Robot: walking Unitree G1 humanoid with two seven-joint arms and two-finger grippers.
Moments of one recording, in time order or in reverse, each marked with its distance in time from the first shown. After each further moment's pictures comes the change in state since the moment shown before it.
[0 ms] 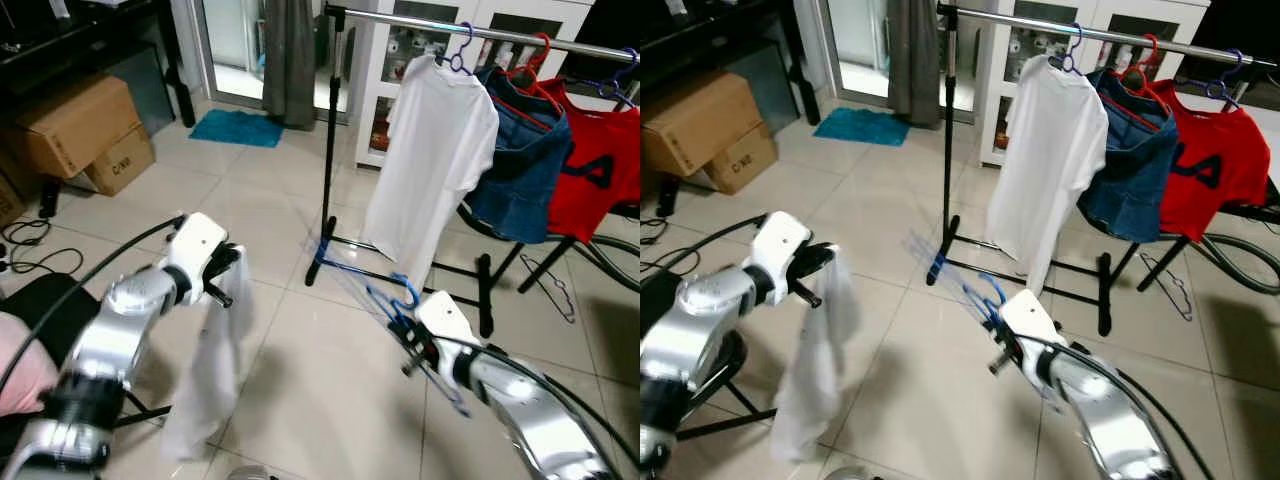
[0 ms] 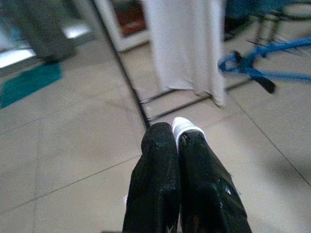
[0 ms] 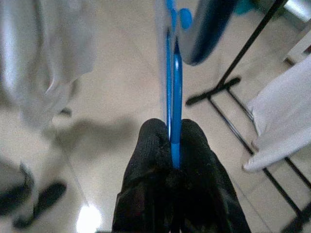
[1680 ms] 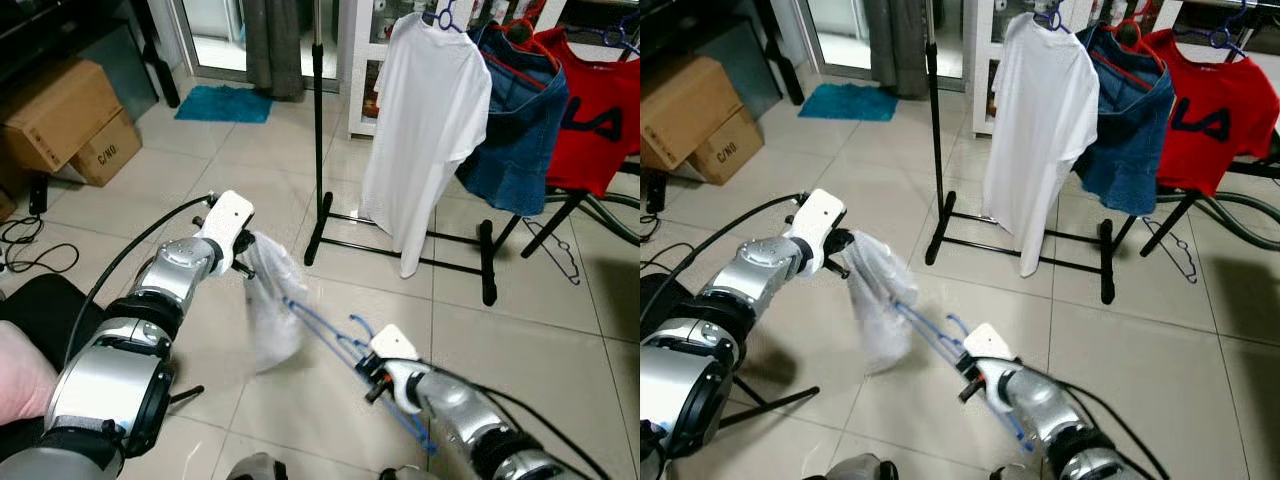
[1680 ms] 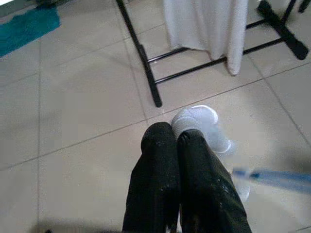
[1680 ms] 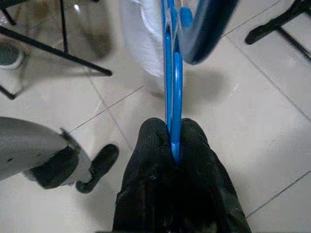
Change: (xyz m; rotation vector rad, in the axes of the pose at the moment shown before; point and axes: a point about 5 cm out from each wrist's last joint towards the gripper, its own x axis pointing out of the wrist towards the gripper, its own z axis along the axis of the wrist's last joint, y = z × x) left arm 0.055 0.014 0.006 -0.083 0.154 0.140; right arm 0.072 0.036 -0.053 0.134 0.141 0.126
